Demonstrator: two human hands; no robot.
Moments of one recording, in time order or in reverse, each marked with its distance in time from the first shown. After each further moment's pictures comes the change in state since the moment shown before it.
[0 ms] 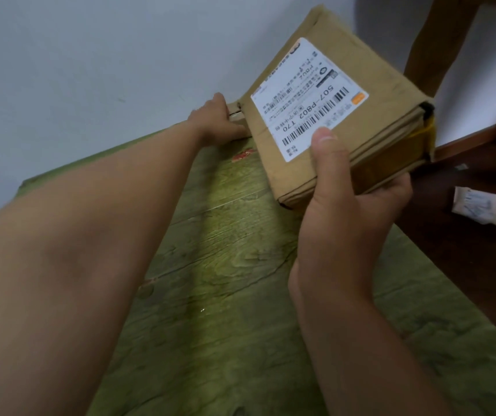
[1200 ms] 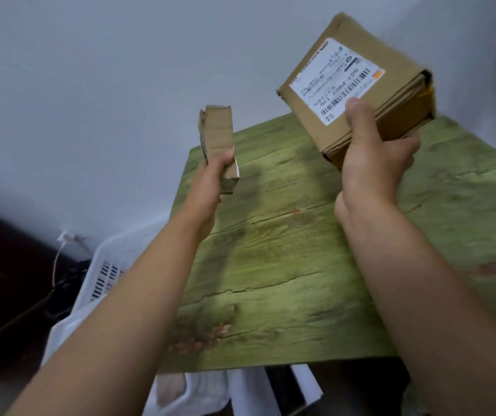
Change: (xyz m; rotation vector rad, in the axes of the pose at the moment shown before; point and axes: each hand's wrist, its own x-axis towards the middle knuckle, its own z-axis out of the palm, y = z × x) left_hand -0.300 -0.125 -0.055 -1.017 0.407 -0.427; right_hand -0.097 -0.022 0.069 0.114 -0.150 0.416
